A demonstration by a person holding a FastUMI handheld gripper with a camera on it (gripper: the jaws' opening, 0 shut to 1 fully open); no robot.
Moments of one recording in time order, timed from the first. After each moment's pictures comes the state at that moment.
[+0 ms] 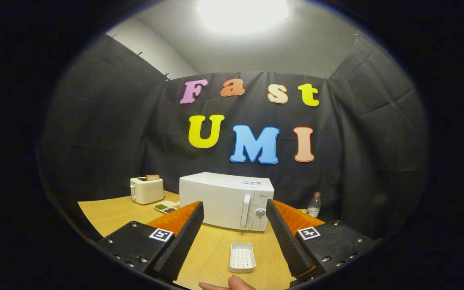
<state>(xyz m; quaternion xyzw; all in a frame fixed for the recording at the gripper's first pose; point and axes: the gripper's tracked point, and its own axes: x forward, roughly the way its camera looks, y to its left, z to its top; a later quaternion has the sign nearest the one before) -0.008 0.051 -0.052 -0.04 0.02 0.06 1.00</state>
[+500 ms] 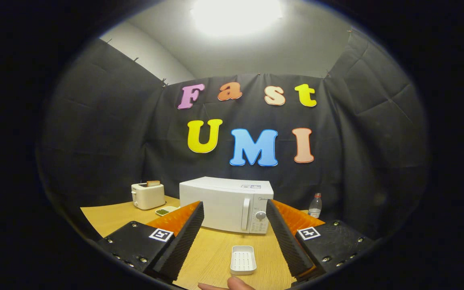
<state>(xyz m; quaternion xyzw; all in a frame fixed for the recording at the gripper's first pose) -0.005 0.045 -0.050 -0.01 0.01 0.06 1.00</state>
